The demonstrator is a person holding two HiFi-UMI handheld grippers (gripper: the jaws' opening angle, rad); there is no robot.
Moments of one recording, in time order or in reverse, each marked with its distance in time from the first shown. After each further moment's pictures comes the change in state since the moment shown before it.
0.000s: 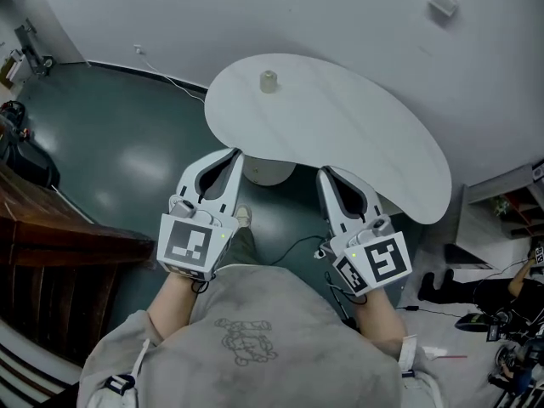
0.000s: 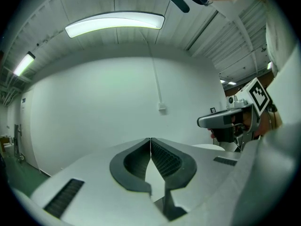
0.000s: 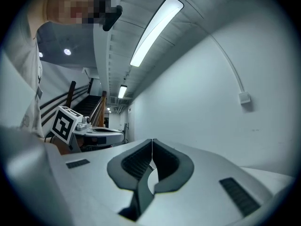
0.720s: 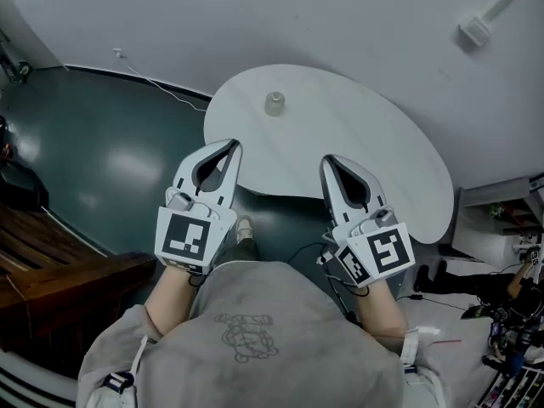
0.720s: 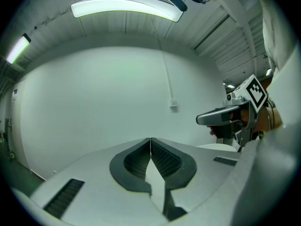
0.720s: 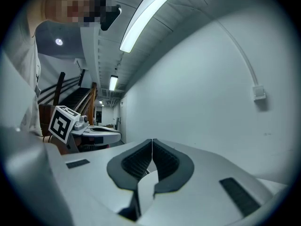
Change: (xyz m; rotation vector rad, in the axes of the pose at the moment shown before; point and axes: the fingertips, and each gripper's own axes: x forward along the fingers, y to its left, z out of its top) left arm 0.118 0.153 -0.015 -0.017 0.008 -0.078; right arm 0.181 -0.054 0.010 -0.019 0.070 -0.077
